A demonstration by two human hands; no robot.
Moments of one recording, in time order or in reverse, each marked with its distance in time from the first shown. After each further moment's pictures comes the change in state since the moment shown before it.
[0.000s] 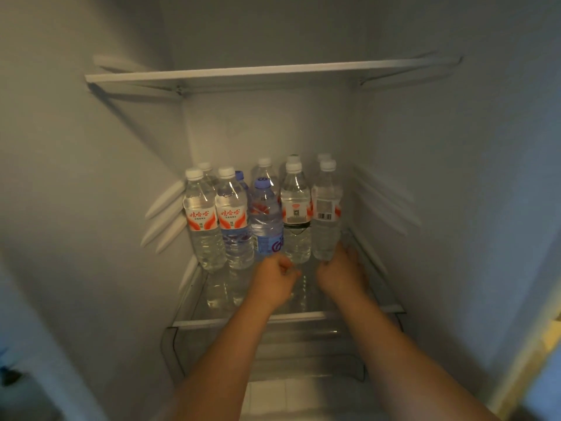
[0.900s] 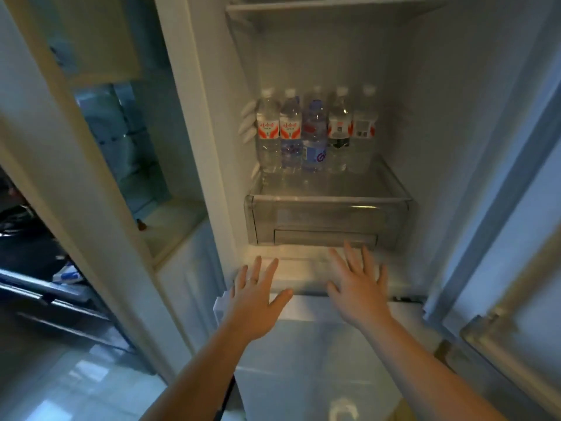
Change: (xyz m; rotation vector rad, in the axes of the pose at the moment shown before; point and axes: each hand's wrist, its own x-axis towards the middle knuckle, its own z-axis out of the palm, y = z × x) left_hand -0.331 -0.091 -0.063 0.552 -0.154 -0.132; right_hand -0.292 0.072 -0.003 -0.416 -0.240 -0.366
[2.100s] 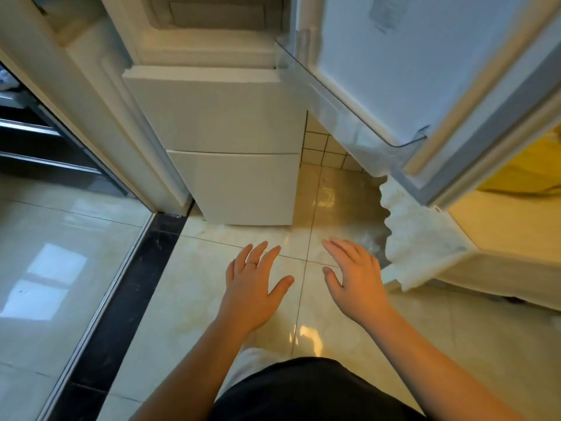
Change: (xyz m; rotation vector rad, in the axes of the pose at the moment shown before) left_hand -0.473 0.213 0.245 -0.041 -0.266 -0.023; right_hand -0.542 0.245 0.011 0.165 -0.159 -0.003
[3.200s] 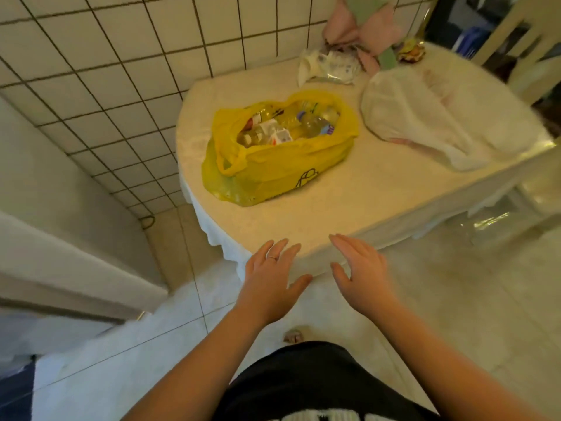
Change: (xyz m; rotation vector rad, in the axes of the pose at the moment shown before) left_hand 0.142 0.432 0.147 0.136 -0.258 0.696; right_hand -0.082 0.375 -0.187 0.022 0.244 0.579
